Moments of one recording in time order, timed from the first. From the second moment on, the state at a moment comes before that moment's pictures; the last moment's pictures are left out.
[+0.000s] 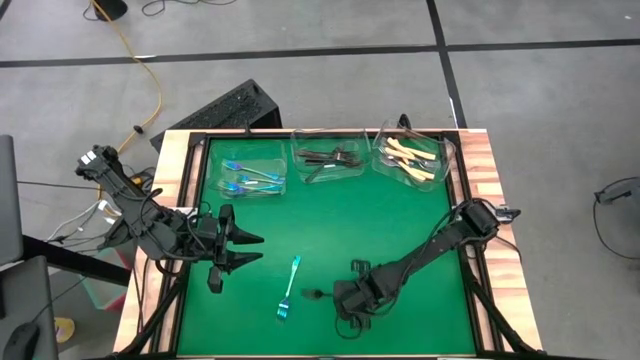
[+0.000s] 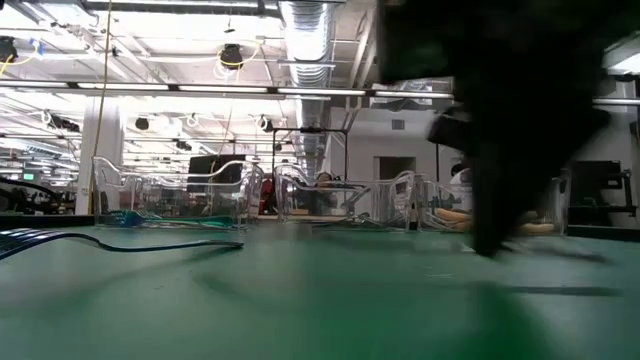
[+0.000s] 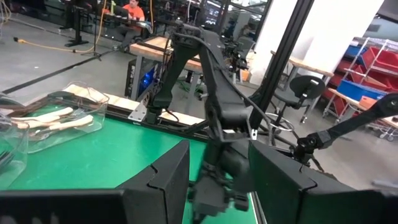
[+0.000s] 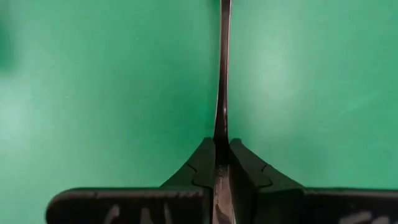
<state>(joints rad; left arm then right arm) -0.72 0.98 0.91 -0.03 -0.74 -0.38 0.53 2.04 1.43 -0.68 0.10 0.58</state>
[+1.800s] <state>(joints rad) -0.72 0.96 0.91 -0.15 -0.75 -0.41 0.26 2.09 1.44 -0.61 0.17 0.29</state>
